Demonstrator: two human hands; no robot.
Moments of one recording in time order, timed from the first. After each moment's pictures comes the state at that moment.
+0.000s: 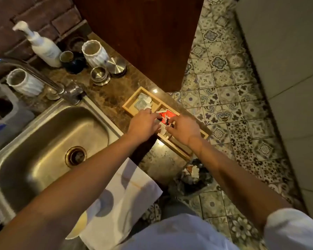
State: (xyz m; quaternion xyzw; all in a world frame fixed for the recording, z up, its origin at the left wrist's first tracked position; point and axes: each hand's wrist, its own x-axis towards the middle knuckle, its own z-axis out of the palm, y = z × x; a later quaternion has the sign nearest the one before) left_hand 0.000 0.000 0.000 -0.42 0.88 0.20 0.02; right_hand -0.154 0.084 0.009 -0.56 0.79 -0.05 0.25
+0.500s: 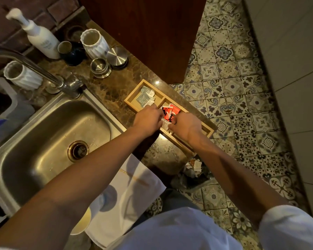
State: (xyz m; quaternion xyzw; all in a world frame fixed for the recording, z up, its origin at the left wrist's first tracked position) left_hand -0.007 -0.005 -0.003 -0.41 0.89 0.19 0.07; right_hand -0.146 0.073 0.000 -0.51 0.81 0.02 0.27
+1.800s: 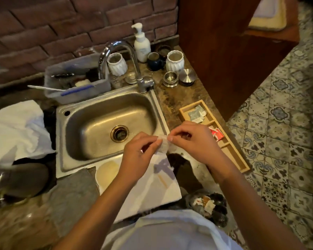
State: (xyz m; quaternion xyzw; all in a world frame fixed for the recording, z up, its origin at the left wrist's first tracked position) left_hand 0.149 0.152 0.113 -0.61 0.62 0.34 -0.37; right_hand -0.056 0.098 0.132 -0.73 0.50 -0.26 0.40
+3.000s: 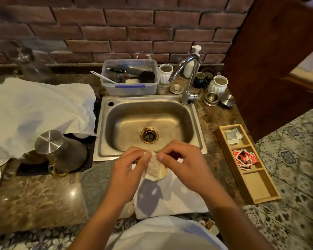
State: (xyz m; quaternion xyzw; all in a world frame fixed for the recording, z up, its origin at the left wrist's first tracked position) left_hand 0.307 0.265 0.136 -0.62 0.47 0.34 -0.53; right_hand 0.137 0.190 0.173 -0.76 0.38 -0.28 0.44
